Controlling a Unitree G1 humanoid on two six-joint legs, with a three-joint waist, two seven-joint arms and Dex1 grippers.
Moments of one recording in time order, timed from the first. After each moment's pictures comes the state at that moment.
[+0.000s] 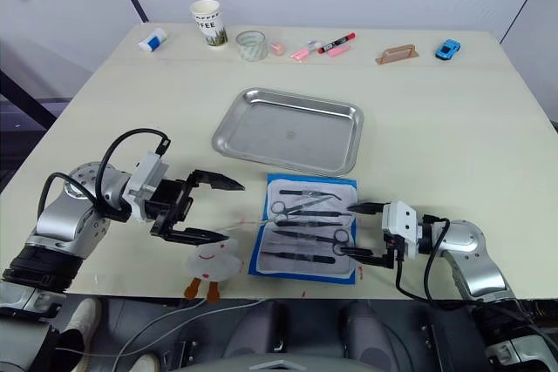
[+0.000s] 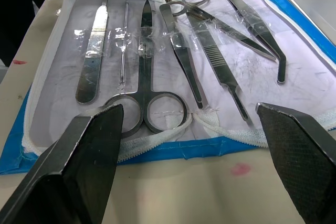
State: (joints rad) left arm -0.37 0.92 -0.16 0.13 -0.70 -0.03 -1.57; right arm -0.12 -0.57 0.16 0.09 0.28 -0.18 1.20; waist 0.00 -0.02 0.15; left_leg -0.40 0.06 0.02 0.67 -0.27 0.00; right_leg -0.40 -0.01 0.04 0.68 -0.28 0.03
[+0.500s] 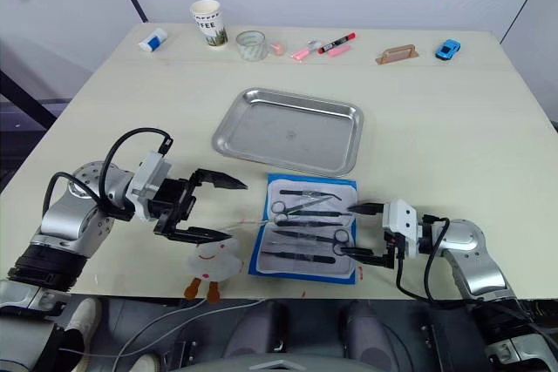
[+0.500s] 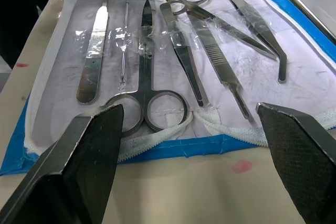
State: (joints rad) left arm -0.37 0.90 -0.16 0.13 -0.69 -0.03 -1.57; right arm -0.13 -0.57 0.16 0.09 0.28 -0.16 1.21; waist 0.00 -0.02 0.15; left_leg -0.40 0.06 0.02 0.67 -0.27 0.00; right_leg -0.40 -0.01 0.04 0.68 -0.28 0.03
